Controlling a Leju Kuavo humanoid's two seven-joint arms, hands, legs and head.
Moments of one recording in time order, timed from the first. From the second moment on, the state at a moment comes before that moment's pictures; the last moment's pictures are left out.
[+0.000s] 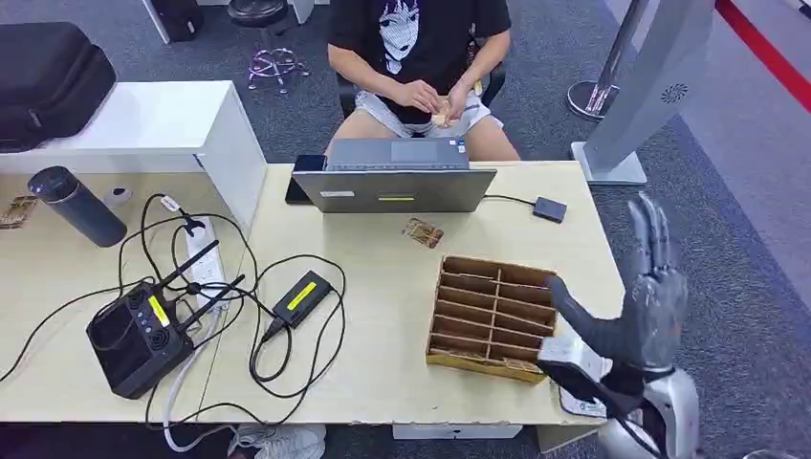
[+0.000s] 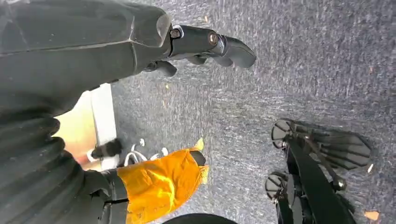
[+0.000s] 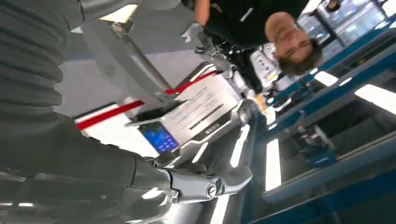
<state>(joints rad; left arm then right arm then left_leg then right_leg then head) -0.06 -0.04 1.38 -0.19 -1.23 -0.06 0.01 -0.12 -0.20 0.37 -1.75 0.87 -0.60 -0.21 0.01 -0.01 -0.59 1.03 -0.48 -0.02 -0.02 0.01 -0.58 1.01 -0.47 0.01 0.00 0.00</state>
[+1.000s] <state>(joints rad) -0.06 0.01 1.33 -0.19 -1.27 -0.11 0.01 -0.97 -0.05 0.61 -0.82 0.73 -0.47 -0.04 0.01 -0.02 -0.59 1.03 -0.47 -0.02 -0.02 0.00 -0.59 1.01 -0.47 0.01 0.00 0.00</state>
